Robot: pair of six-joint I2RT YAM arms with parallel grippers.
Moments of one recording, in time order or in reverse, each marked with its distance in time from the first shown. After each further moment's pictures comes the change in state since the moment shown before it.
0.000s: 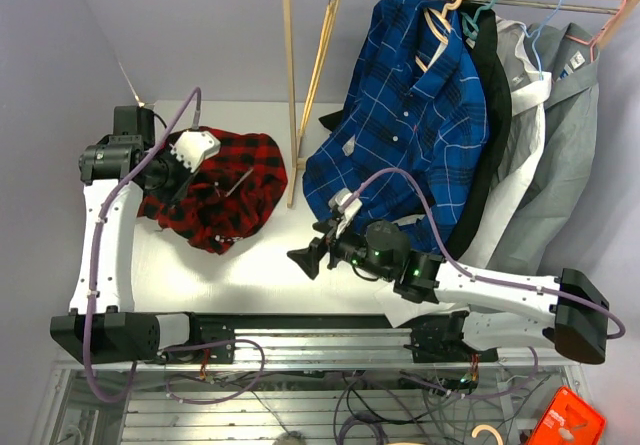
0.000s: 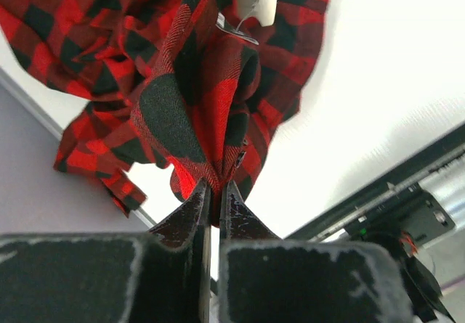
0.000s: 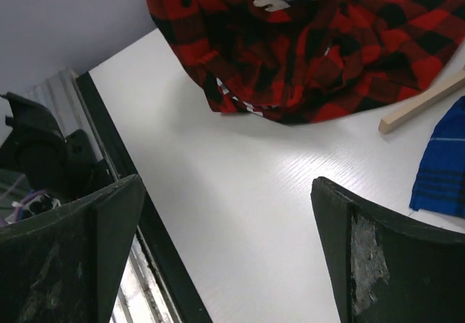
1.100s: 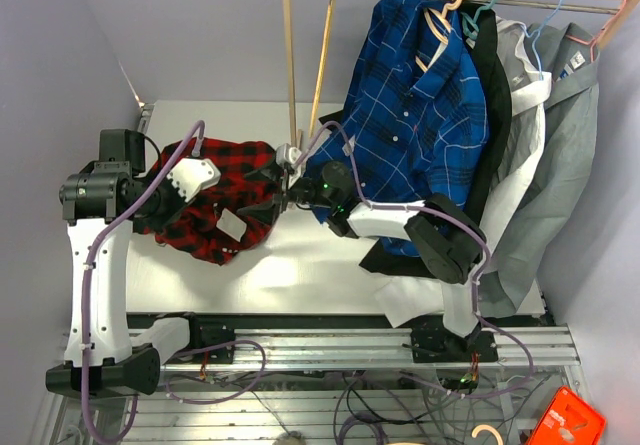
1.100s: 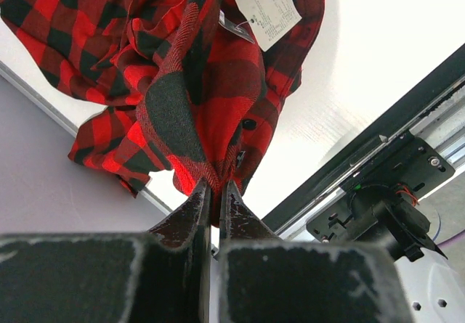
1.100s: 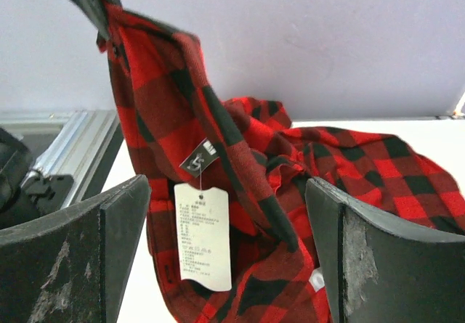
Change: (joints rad) left arm 0.000 -0.169 0.010 -0.214 0.026 0.154; right arm -0.281 0.823 0.496 0.742 -0.779 -0.108
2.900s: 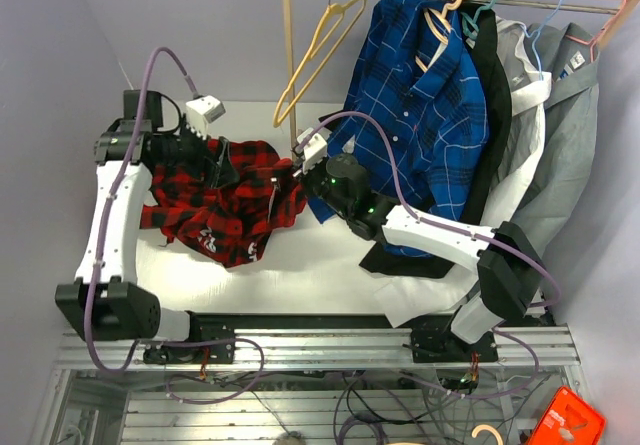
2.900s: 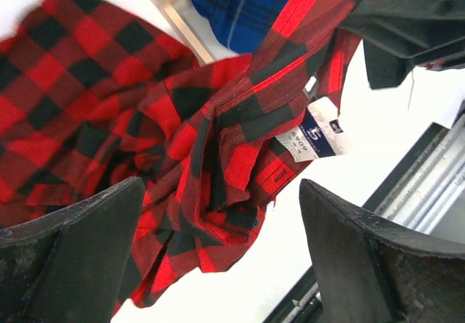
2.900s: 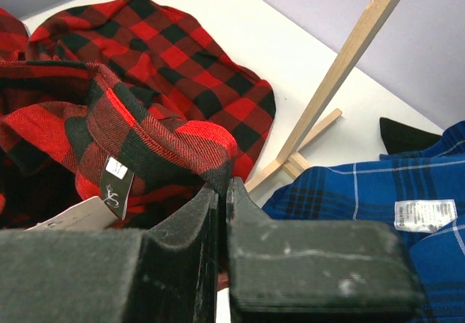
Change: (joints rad) left arm -0.018 0.260 0.021 0.453 0.436 -0.470; right arm 0.057 -0.369 -0.038 -0.756 0.861 -0.286
